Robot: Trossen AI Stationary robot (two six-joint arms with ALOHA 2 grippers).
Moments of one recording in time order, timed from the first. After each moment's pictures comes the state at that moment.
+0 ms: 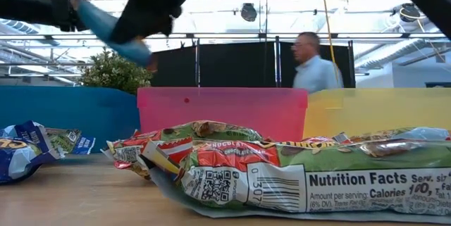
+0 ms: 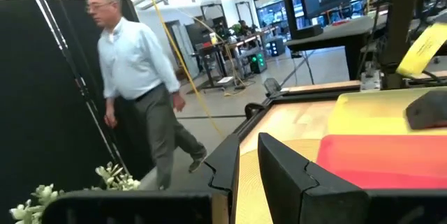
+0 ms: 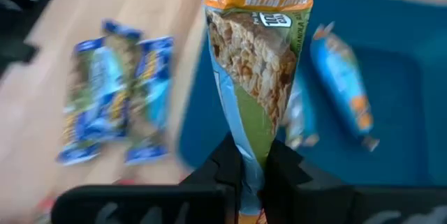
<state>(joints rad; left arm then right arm) -0.11 0.19 0.17 0.12 -0.62 0.32 0.11 2.35 2.24 -0.76 -0.11 -0.13</state>
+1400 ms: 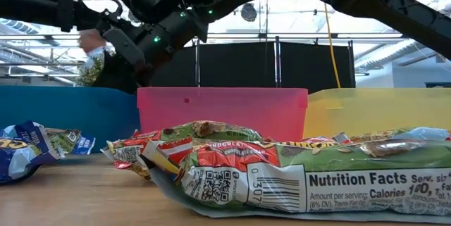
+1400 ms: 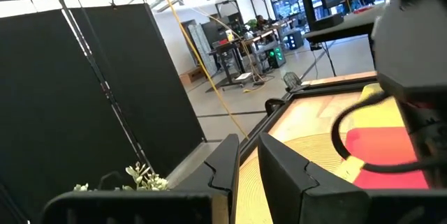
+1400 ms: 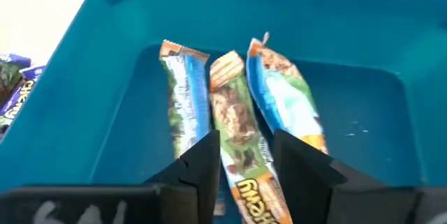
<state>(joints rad) -0.11 0.19 0.17 0.13 -0.68 0.40 -0.03 2.56 2.29 -0.47 -0.24 -0.17</state>
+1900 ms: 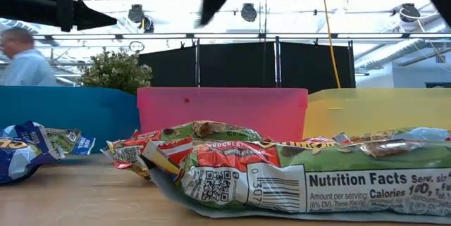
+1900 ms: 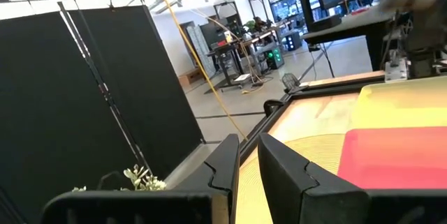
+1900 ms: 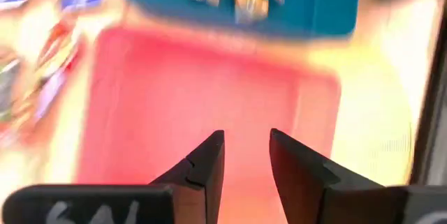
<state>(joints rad) -0.11 0.19 0.17 0.13 -0.67 0.40 0.16 2.18 2.29 -1.31 0.25 -0.13</state>
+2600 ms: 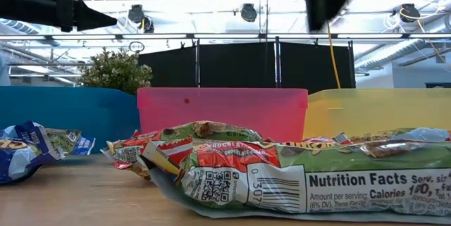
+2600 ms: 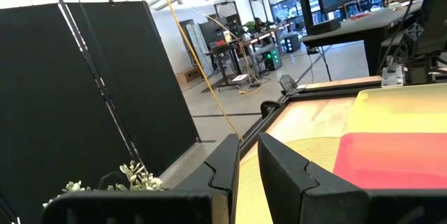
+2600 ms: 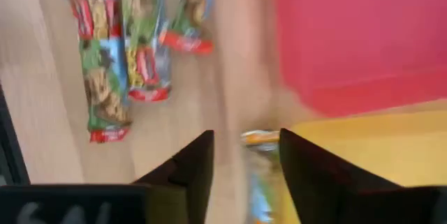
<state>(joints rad) -0.11 0.19 0.17 0.13 -0.67 0.36 0.51 2.09 1.90 -1.31 0.19 0.60</state>
